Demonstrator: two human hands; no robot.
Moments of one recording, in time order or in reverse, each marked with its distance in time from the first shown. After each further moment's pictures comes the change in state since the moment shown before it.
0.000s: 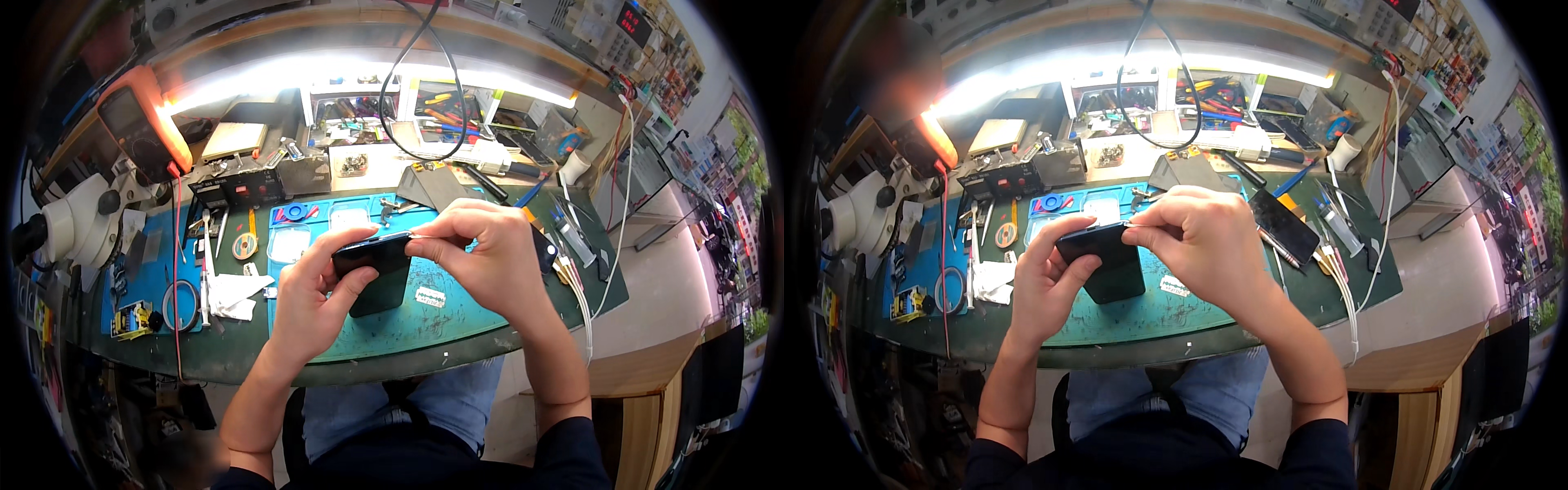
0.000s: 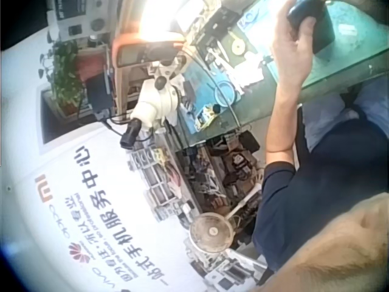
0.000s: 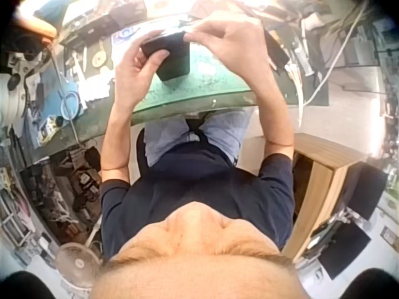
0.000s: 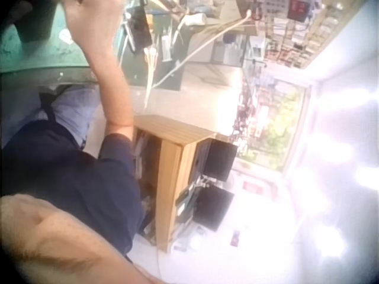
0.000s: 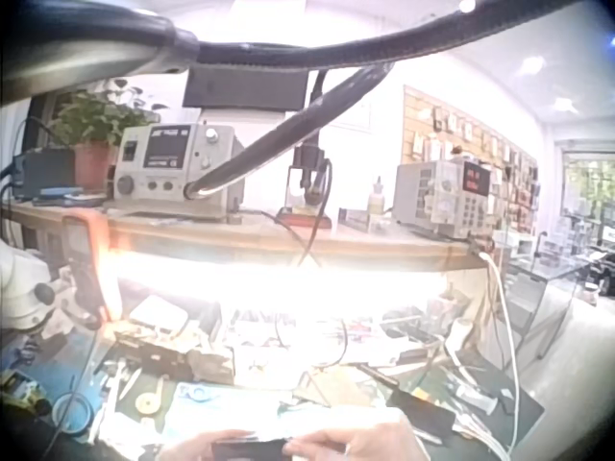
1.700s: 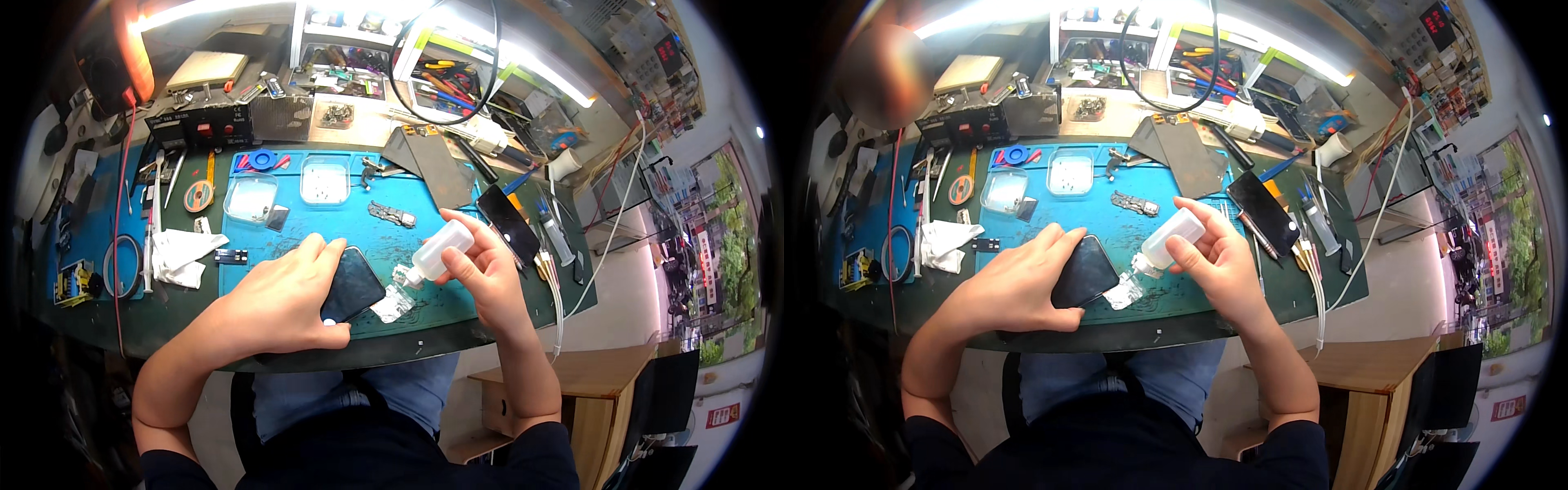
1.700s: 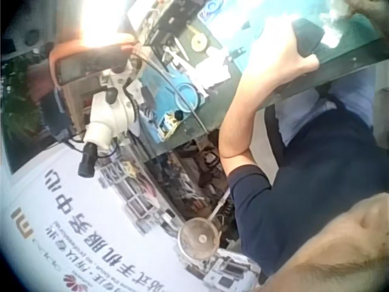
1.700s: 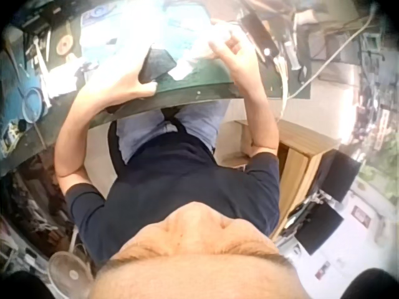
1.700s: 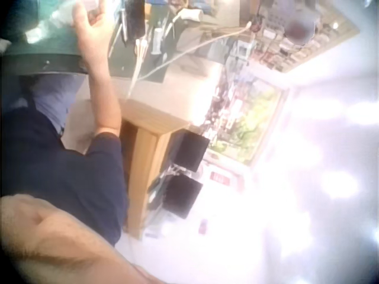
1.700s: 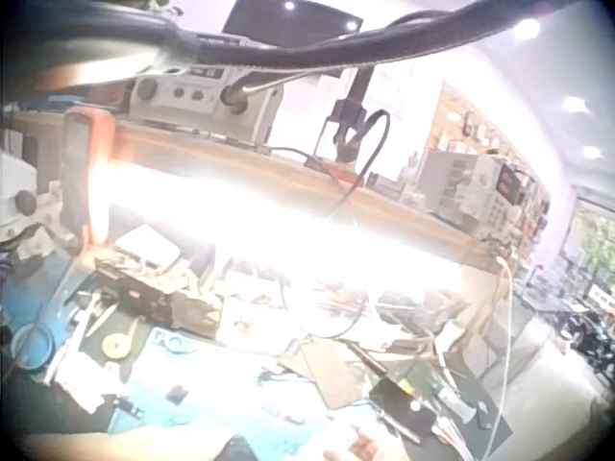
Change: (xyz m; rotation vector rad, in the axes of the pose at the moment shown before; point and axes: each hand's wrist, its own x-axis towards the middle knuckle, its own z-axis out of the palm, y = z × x) left_hand 0.003 -0.008 -0.015 0.732 -0.641 -0.178; right_hand -0.070 0.074 0.004 0.691 -0.134 0.565
